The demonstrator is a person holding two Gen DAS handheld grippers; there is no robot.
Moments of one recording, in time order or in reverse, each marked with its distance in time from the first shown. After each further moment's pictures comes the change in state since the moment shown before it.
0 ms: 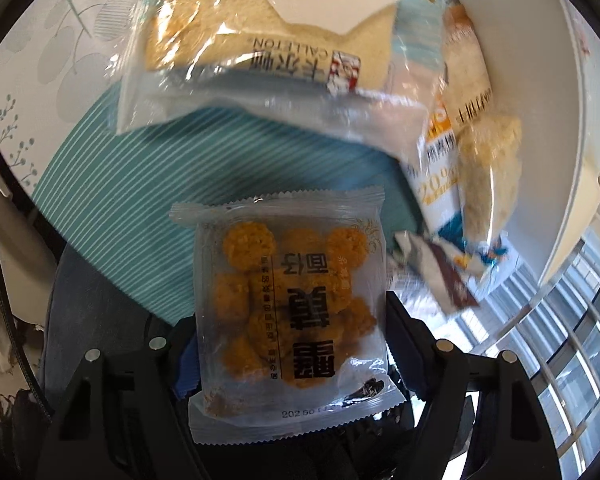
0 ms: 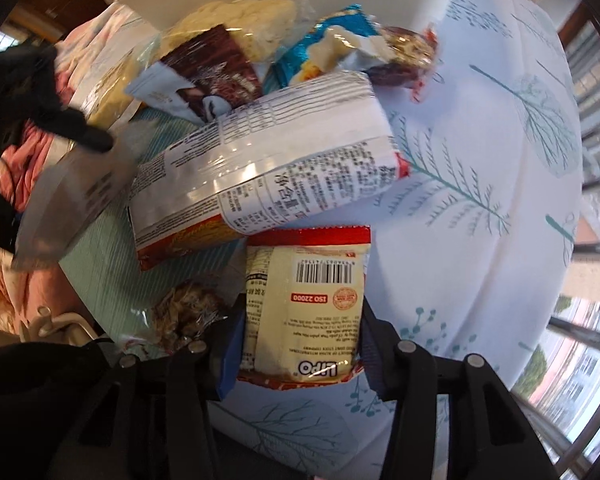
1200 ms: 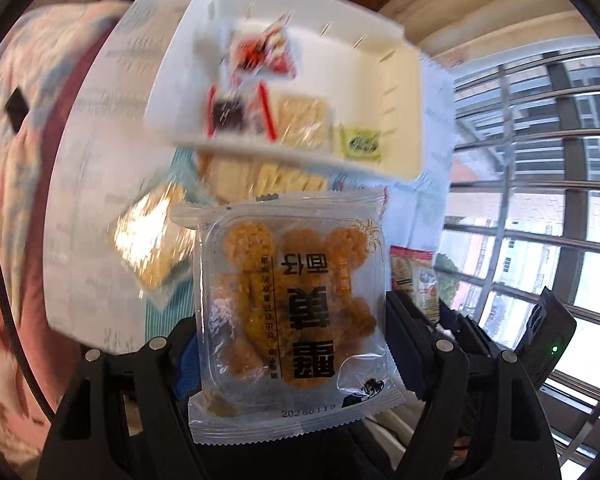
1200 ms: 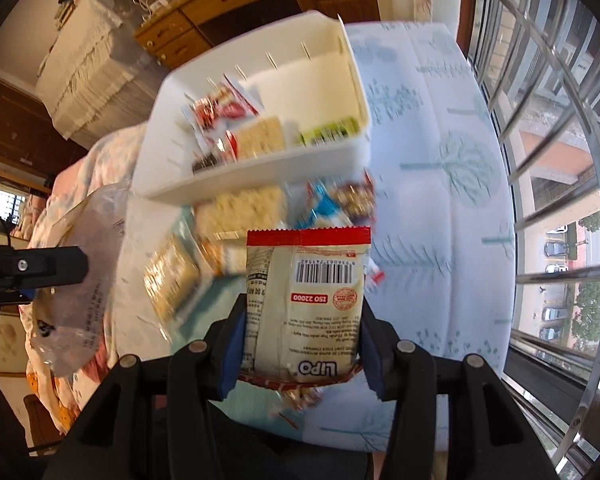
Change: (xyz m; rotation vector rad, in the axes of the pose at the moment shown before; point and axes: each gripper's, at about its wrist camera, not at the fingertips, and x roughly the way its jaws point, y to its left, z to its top) left arm -0.152 -0.151 -0.082 0.803 -0.283 0.210; right arm -0.135 -0.004 0.030 0.389 -0.265 0.099
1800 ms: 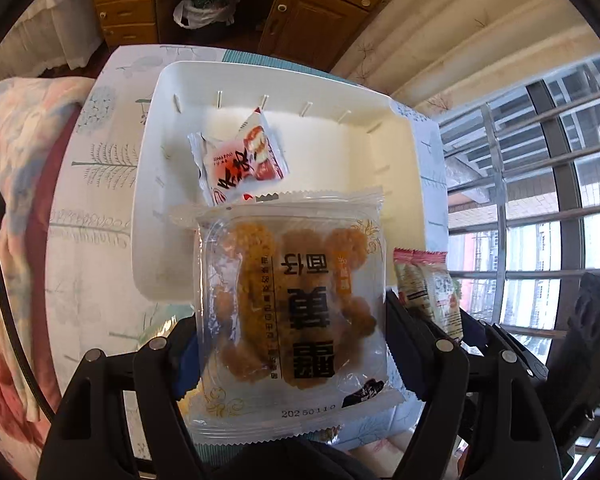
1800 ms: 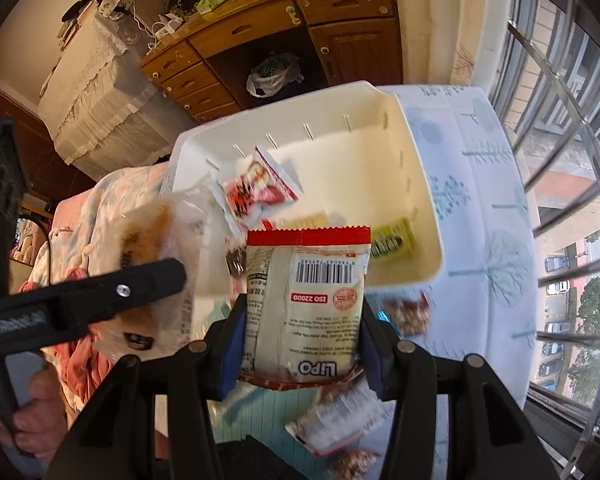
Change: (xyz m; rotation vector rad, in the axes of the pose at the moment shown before) left arm 0.013 0.011 0.104 0.135 -0.135 -0.026; right arm 0.013 0.061 0.094 0.002 -0.101 -0.003
